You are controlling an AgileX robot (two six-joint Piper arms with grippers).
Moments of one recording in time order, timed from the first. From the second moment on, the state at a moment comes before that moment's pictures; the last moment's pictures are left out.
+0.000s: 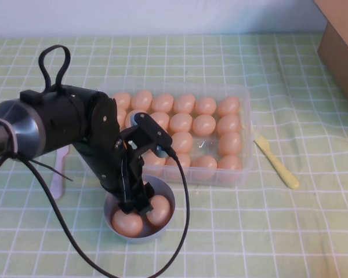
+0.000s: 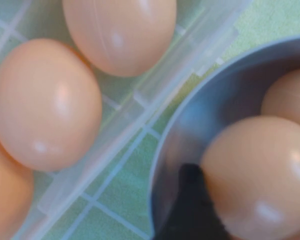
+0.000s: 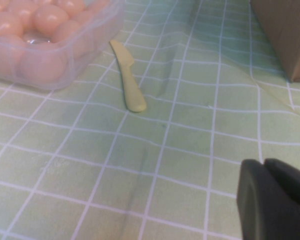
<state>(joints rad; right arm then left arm) 0.16 -0.01 0.03 0.15 0.37 -0.18 -0.55 1.76 -1.19 -0.10 0.85 0.49</state>
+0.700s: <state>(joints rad) 0.16 -0.01 0.03 0.15 0.37 -0.18 -0.55 1.33 -1.08 -0.13 0.73 0.43</state>
